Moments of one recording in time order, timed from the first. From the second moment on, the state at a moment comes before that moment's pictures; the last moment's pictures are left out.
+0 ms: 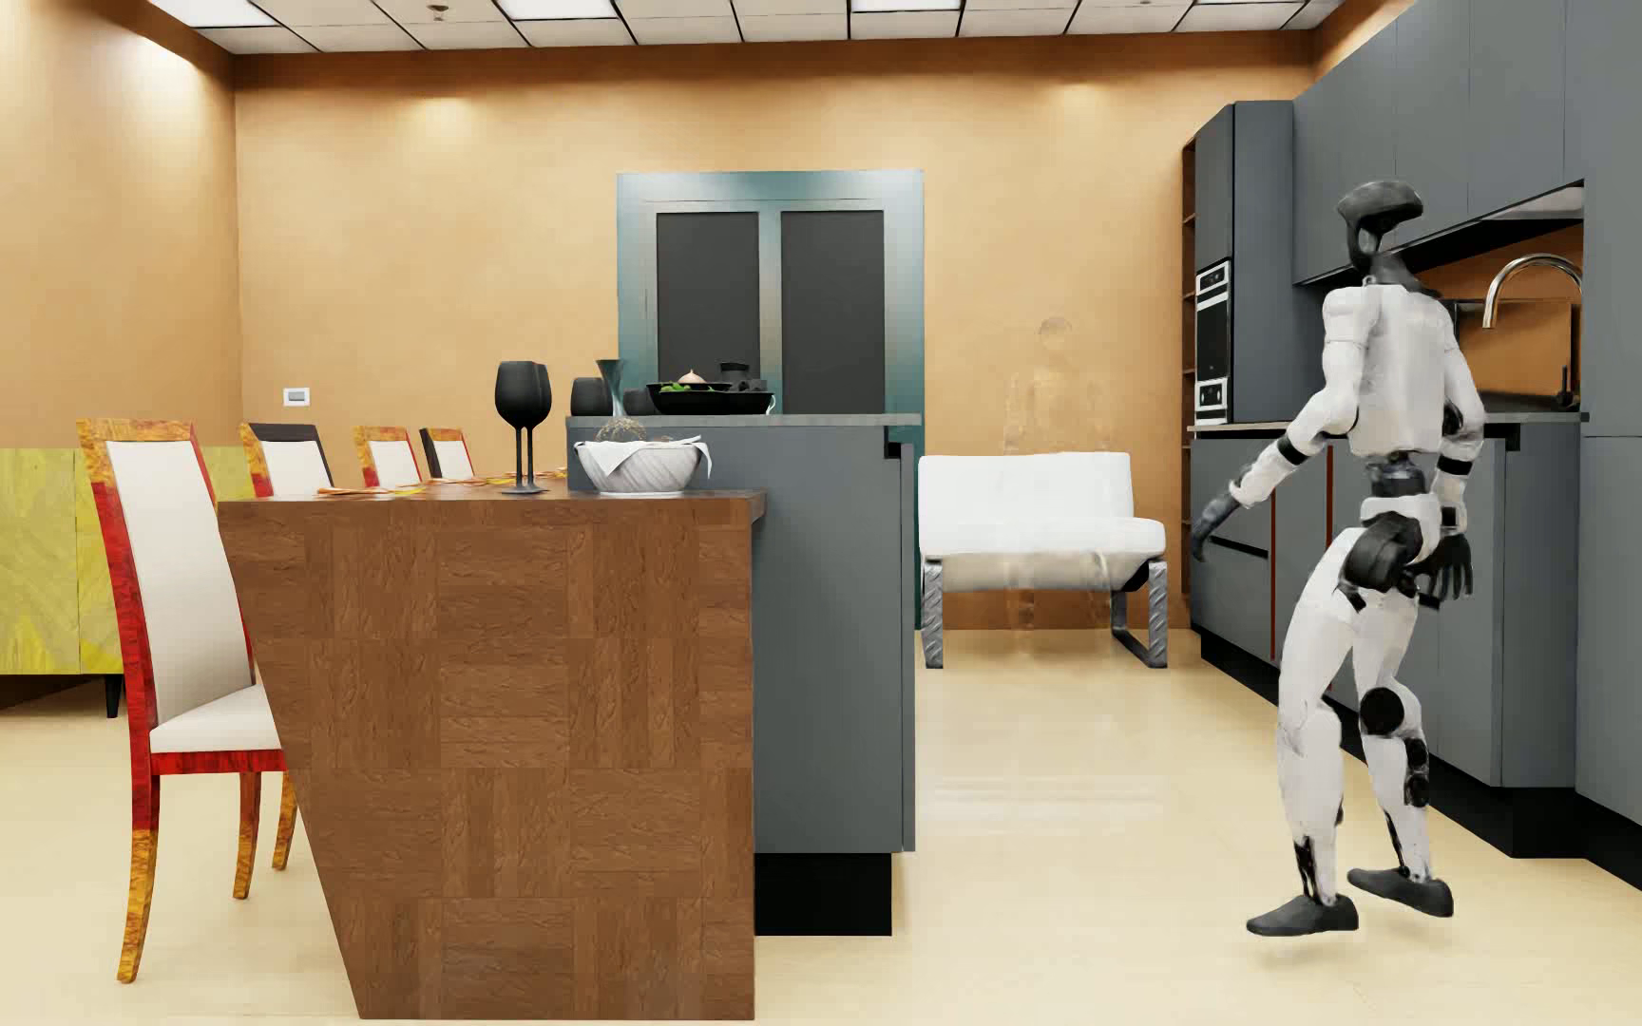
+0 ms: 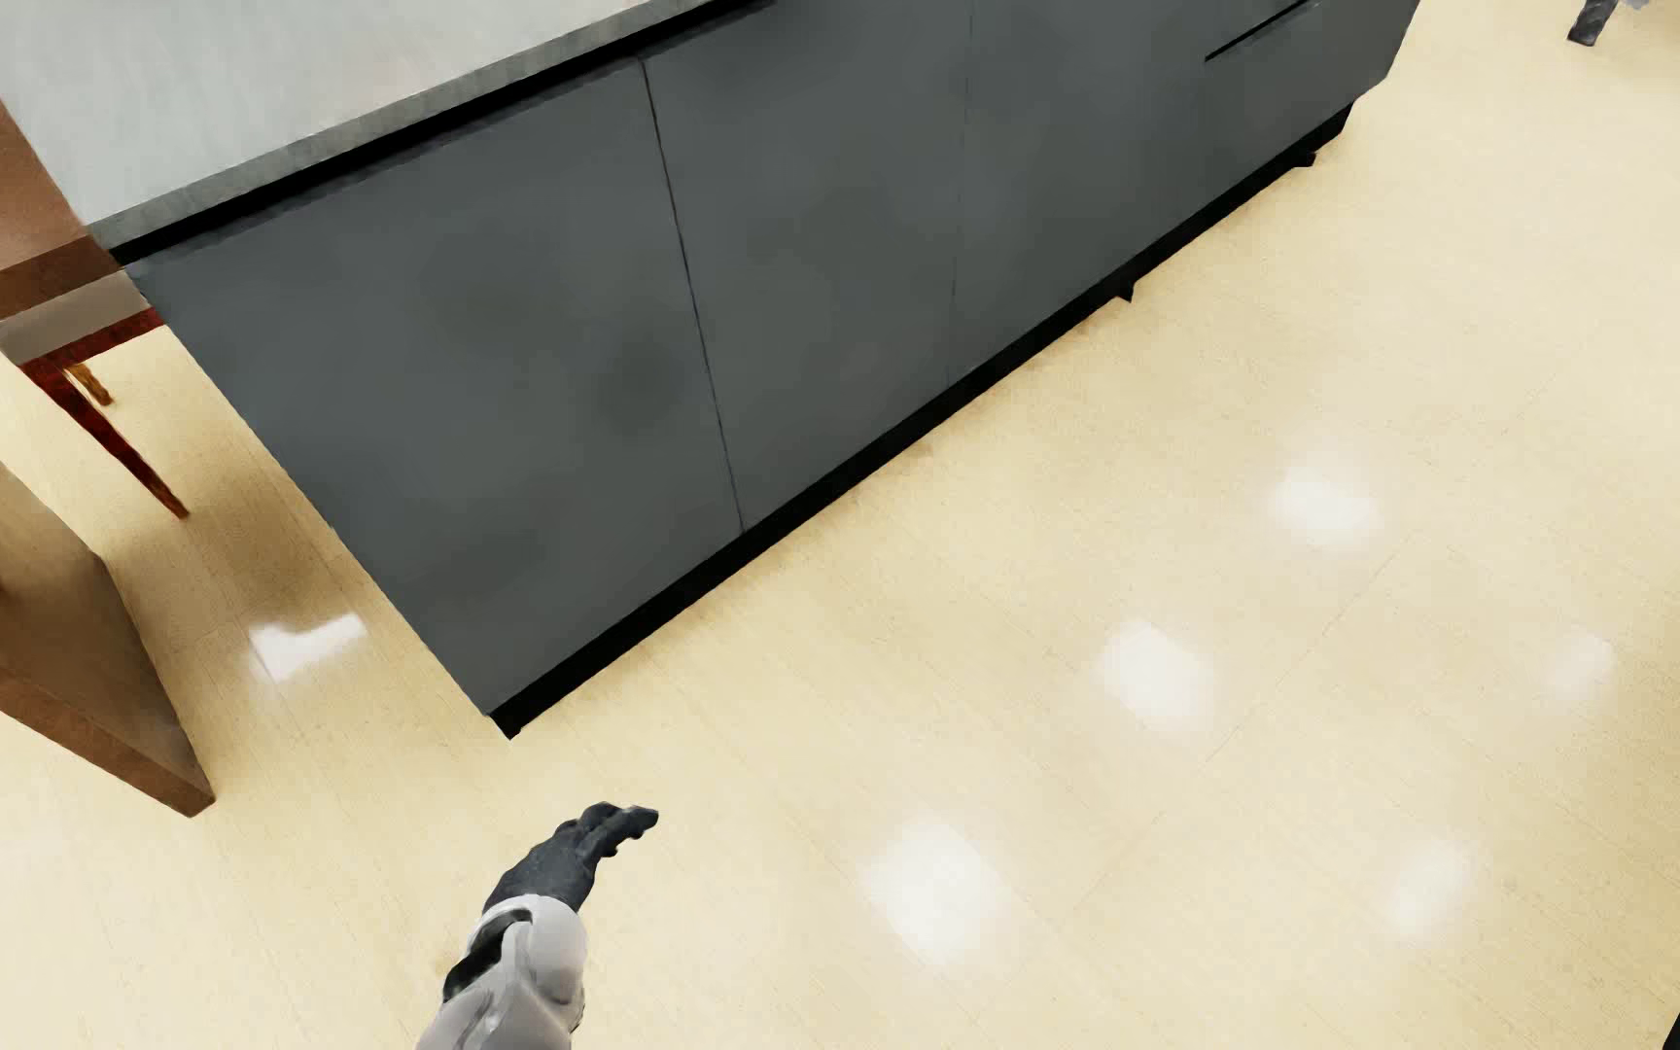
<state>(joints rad) -0.29 -0.23 -0.08 0.46 0.03 0.10 0.85 -0.27 0.00 0.48 0.39 -0.08 0.37 -0.14 -0.37 0.22 -0.05 0.06 -0.03 -0.30 -0.27 0.56 0.75 0.56 -0.57 0.30 0.23 0.11 -0.09</state>
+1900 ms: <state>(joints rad) -0.70 -0.36 0.14 0.00 0.23 -0.05 0.10 0.03 0.05 0.69 1.18 0.38 0.17 -0.31 -0.02 0.13 -0.20 0.05 0.25 -0.19 0.25 0.78 0.46 0.62 -0.66 0.43 0.03 -0.02 -0.02</state>
